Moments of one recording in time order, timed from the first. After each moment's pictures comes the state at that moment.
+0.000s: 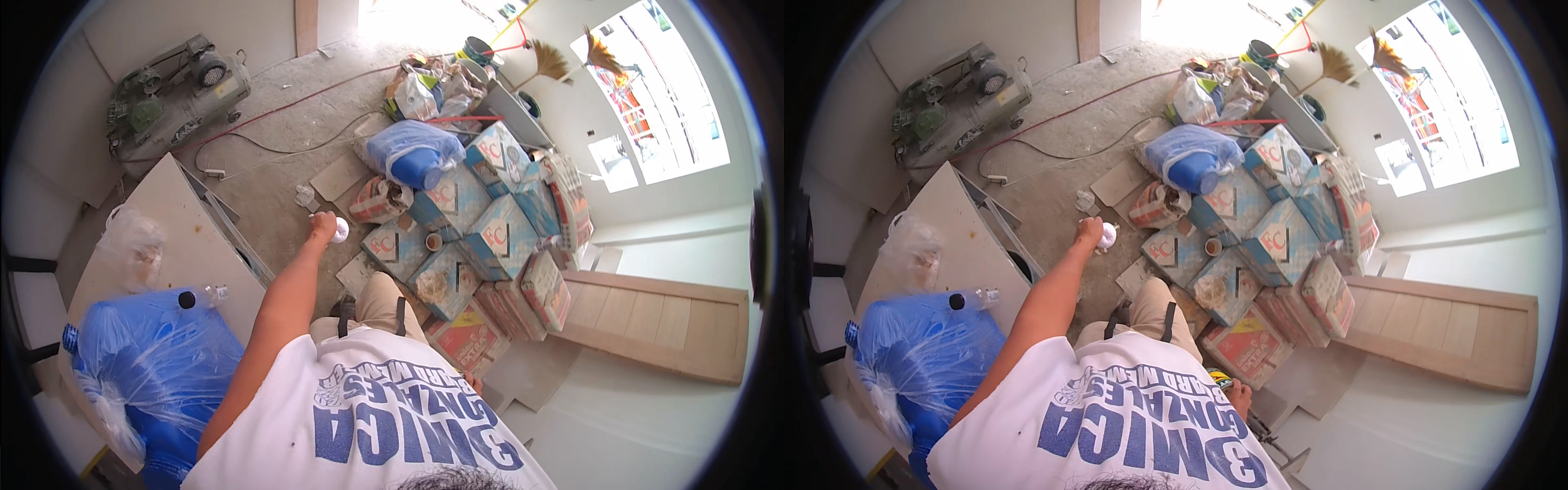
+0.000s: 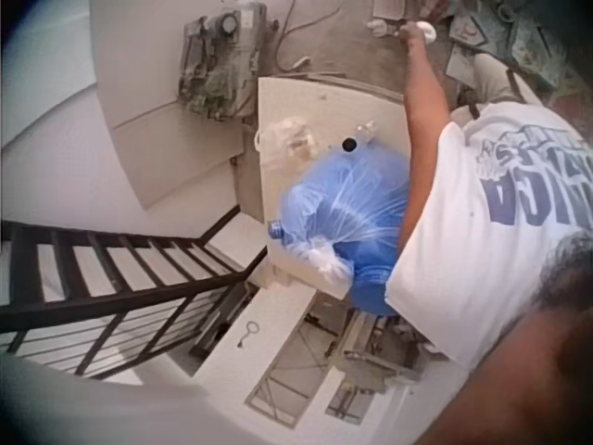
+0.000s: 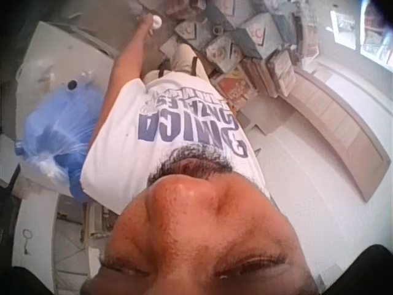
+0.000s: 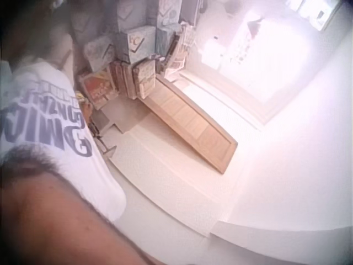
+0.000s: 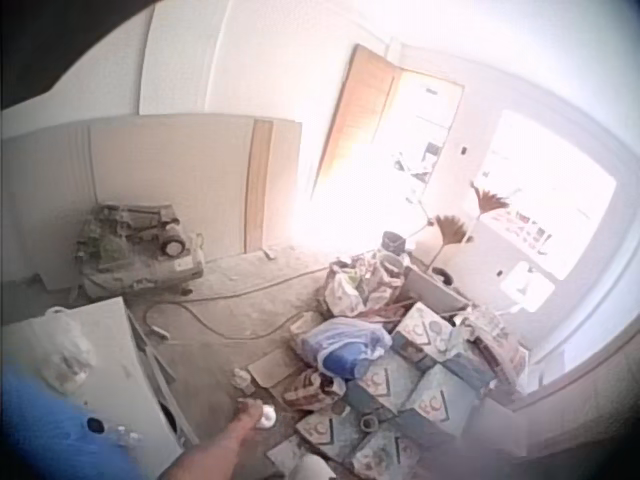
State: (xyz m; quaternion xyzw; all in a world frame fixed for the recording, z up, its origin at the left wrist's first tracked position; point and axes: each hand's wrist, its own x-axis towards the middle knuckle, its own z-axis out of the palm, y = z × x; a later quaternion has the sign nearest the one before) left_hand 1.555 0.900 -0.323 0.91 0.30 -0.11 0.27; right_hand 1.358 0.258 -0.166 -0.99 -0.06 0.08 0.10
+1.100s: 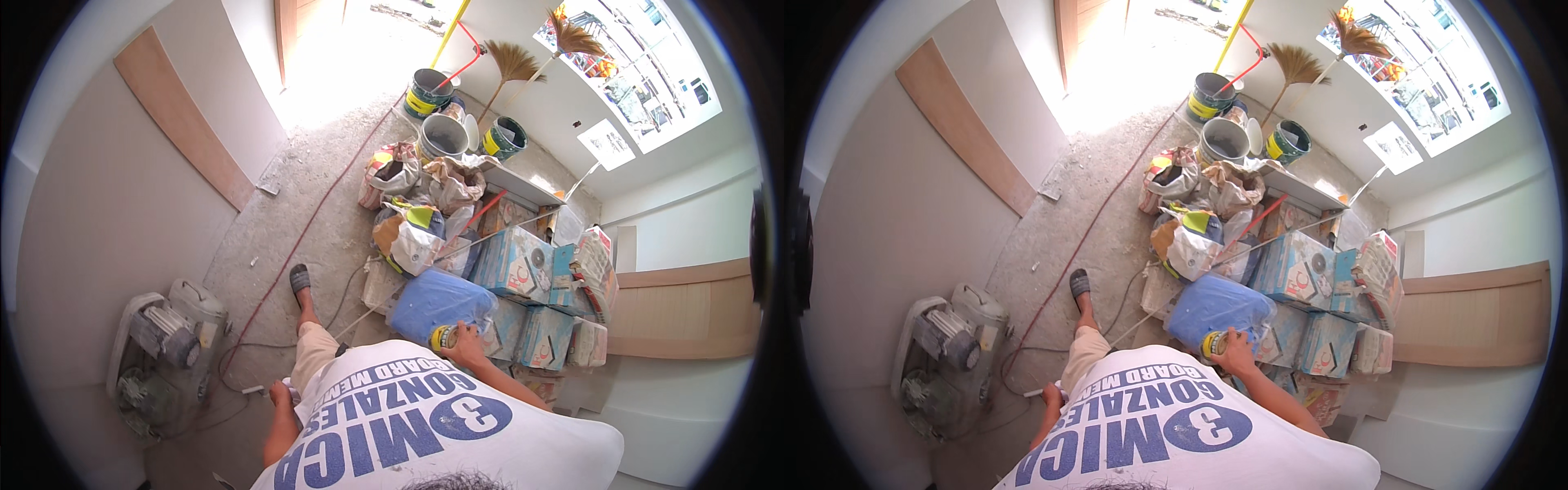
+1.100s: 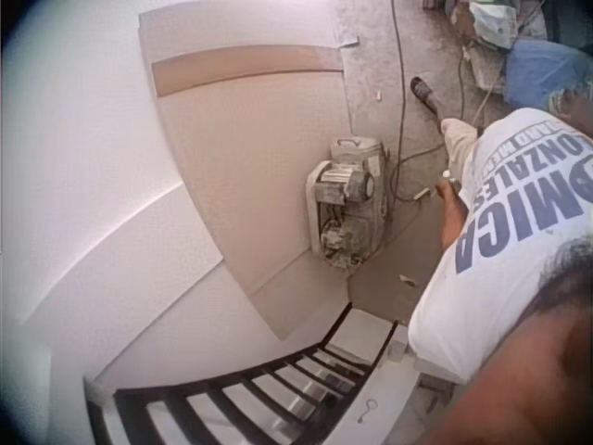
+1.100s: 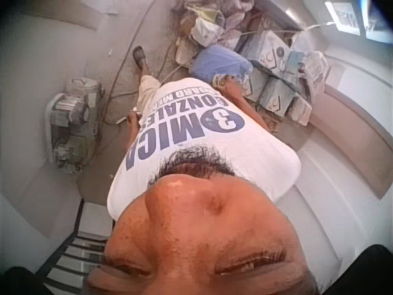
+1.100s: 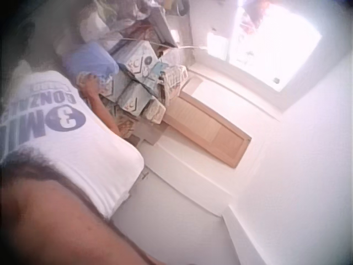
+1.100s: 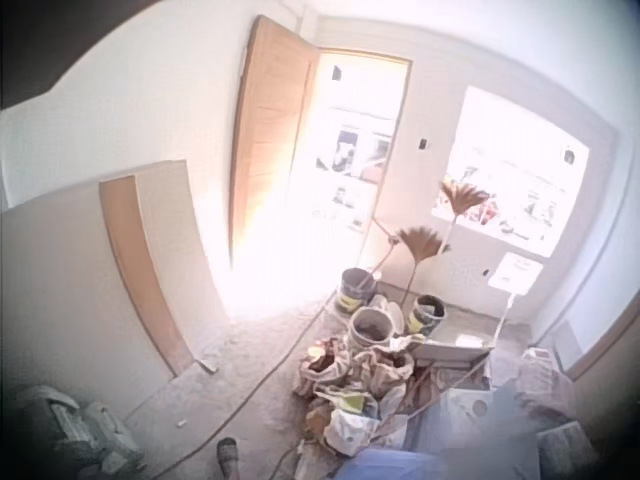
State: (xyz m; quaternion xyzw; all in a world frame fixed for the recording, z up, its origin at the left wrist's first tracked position) left_hand 1.845 1.468 -0.411 0.45 0.72 -0.10 0.51; right_hand 2.148 0.993 -0.162 -0.95 0.02 0.30 0.08
